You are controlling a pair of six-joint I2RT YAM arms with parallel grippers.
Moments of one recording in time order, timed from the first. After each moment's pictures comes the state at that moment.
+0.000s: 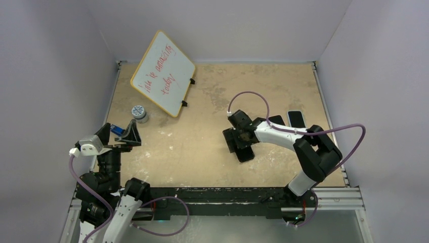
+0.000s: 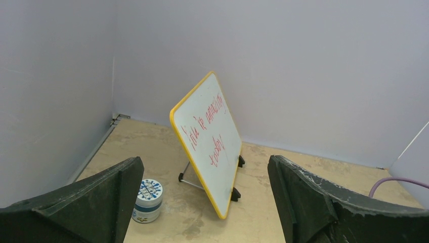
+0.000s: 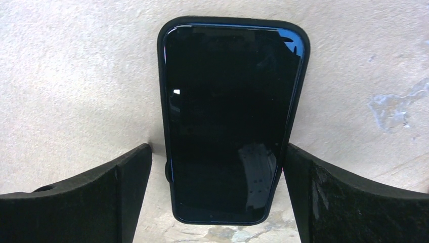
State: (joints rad) left arm -0.36 0.01 0.63 -0.27 -0.42 -0.12; right arm 0.71 1.62 0.91 -0.51 0.10 0.33
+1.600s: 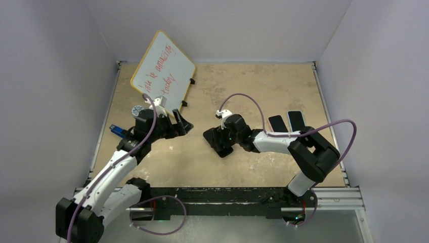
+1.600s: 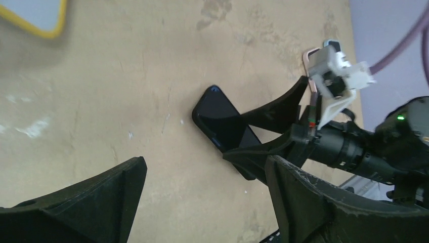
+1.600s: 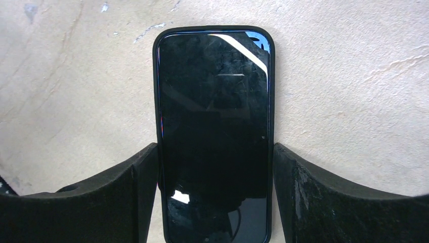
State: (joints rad) left arm -0.37 0.86 0.64 -0.26 0.19 -0.60; right arm 0.80 1.64 0.76 0.12 -0.11 0.32
